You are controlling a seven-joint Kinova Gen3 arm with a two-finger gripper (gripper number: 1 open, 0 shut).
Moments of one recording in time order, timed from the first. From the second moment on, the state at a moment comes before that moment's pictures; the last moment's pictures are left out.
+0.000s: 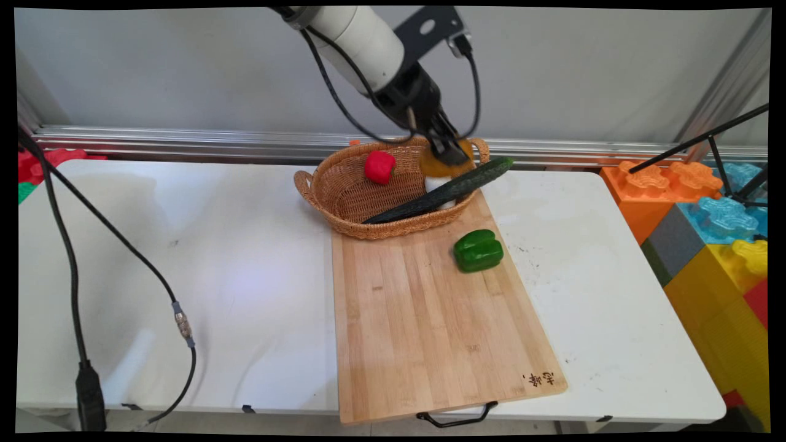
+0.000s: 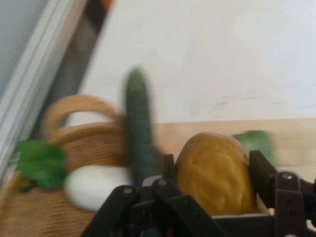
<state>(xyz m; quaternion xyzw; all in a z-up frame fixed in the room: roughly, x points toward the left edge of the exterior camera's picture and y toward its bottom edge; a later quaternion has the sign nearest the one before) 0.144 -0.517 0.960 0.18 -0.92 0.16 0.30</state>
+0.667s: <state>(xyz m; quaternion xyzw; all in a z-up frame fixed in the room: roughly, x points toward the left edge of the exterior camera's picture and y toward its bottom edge) 0.079 -0.435 0.908 0.14 -0.94 0.07 0.30</state>
